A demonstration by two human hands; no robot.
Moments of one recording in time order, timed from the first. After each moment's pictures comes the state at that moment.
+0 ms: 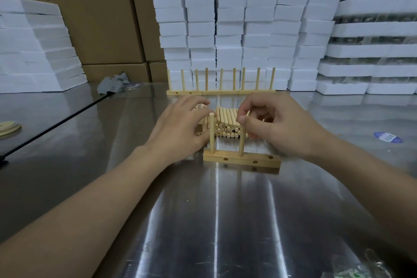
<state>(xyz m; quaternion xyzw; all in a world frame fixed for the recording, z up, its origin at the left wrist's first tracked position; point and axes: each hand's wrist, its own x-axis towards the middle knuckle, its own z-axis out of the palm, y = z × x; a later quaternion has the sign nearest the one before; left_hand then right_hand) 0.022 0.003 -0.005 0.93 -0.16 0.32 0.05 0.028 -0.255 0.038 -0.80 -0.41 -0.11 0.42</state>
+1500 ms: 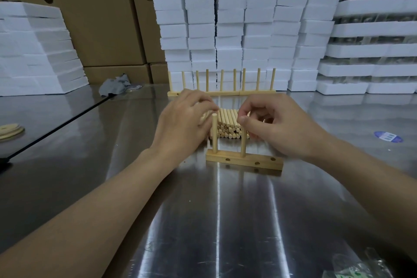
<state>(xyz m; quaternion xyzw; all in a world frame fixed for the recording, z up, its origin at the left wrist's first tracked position) 0.012 -0.016 0.004 0.88 -0.16 0.45 0.08 0.026 -0.252 0.037 -0.81 -0.40 -0.12 0.42</state>
